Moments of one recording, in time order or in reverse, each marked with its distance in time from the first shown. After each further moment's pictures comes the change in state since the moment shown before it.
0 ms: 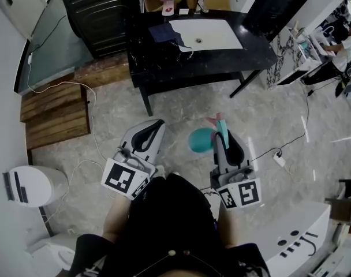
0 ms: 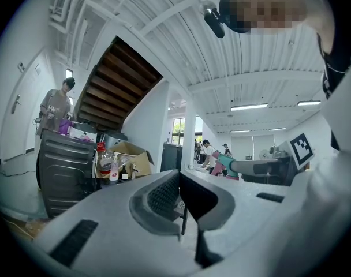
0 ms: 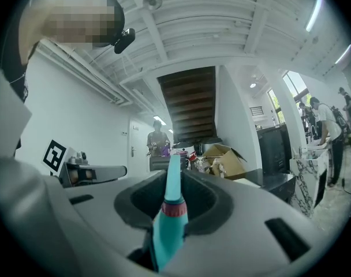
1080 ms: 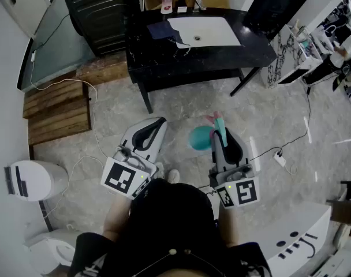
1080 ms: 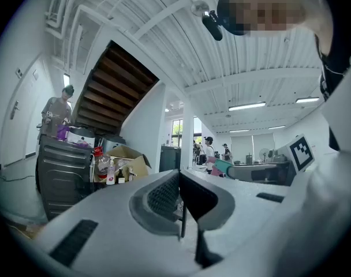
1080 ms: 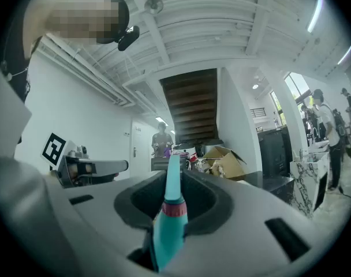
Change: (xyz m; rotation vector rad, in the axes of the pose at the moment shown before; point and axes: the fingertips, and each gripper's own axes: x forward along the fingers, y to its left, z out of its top) left arm 0.003 -0.045 0.015 0.031 -0.017 0.004; right arm -0.030 -0.012 0.008 -0.016 -0.011 0.020
